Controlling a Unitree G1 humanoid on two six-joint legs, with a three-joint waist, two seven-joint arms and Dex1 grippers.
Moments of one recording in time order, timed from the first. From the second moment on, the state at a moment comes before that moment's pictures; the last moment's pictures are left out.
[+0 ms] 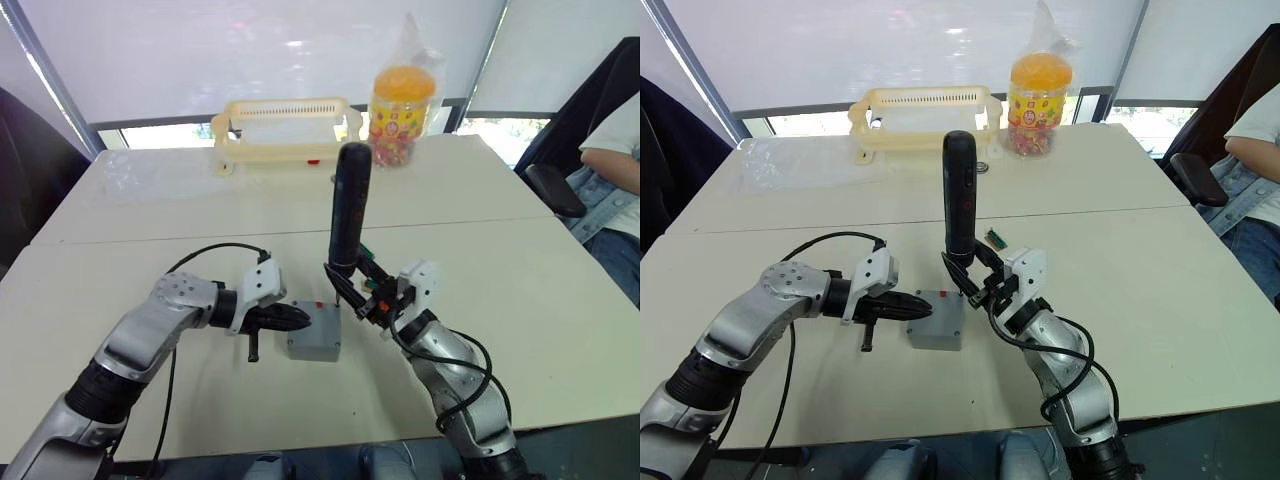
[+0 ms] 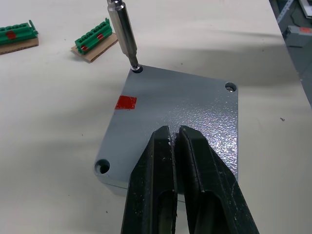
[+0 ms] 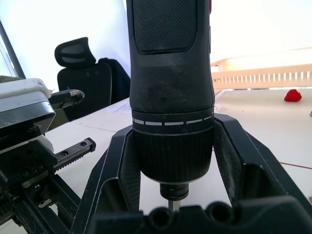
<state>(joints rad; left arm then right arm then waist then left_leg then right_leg) -0.48 0.70 -0.26 -0.23 -0.34 0.56 -1.12 -0.15 -0.16 0.18 -0.32 0.28 0.09 0.44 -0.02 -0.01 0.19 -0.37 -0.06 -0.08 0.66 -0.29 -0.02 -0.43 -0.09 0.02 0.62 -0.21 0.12</state>
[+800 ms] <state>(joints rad) -0.46 0.73 -0.26 -0.24 -0.34 0.56 -1.14 -0.11 -0.18 0.20 -0.27 0.21 -0.03 0.47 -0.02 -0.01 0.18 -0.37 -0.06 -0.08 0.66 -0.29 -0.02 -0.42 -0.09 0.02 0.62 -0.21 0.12</state>
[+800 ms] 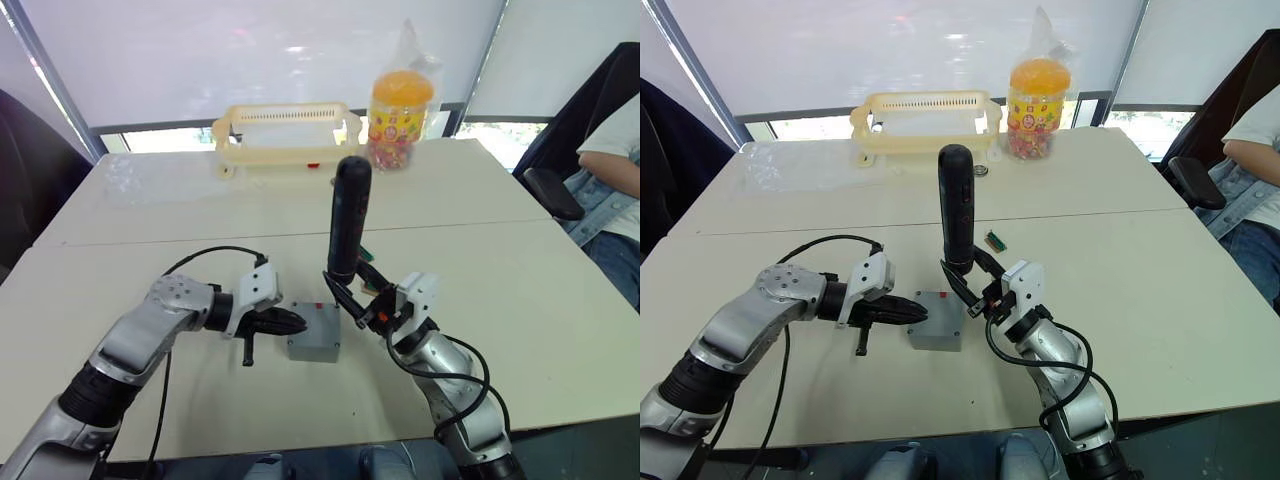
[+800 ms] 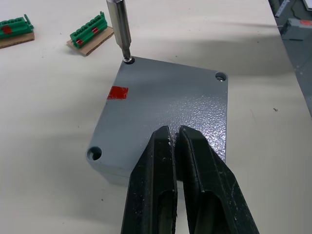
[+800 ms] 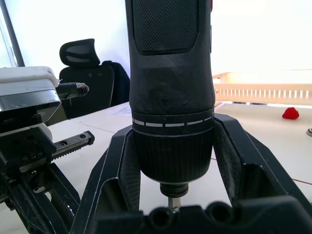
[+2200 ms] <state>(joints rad) -0.45 0.72 -0.26 -0.24 -0.32 0.56 -1.13 -0.12 -0.21 0.20 -0.26 0.22 0.04 0.50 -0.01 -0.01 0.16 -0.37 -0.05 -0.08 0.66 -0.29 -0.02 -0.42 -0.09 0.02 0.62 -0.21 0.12</state>
